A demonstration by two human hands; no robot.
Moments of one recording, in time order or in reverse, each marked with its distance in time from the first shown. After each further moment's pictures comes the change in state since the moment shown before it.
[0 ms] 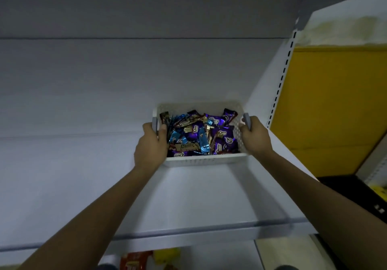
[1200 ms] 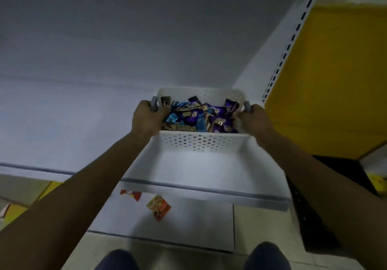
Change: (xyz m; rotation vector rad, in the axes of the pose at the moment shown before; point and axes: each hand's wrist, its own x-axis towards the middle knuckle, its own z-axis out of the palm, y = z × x) left_hand -0.036 0.066 0.027 -0.073 -0.091 -0.414; right_hand 0.029 0.045 -0.063 0.065 -0.381 0.274
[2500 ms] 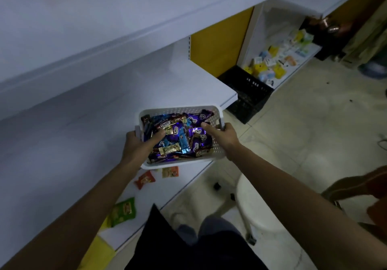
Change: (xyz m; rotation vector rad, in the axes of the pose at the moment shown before) left_hand -0.032 -0.045 -0.268 -0.098 -0.908 0.019; right_hand -0.351 -0.158 0.142 0.674 0.524 0.544
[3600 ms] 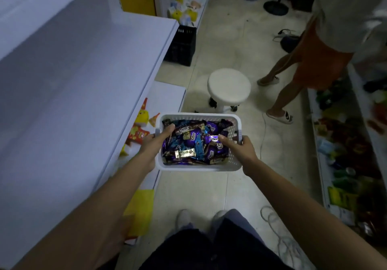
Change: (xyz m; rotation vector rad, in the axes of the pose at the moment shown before) left_hand -0.206 -0.189 -0.216 0.051 -0.656 -0.240; right_hand -0.472 0.237 0.170 0.314 0.539 0.078
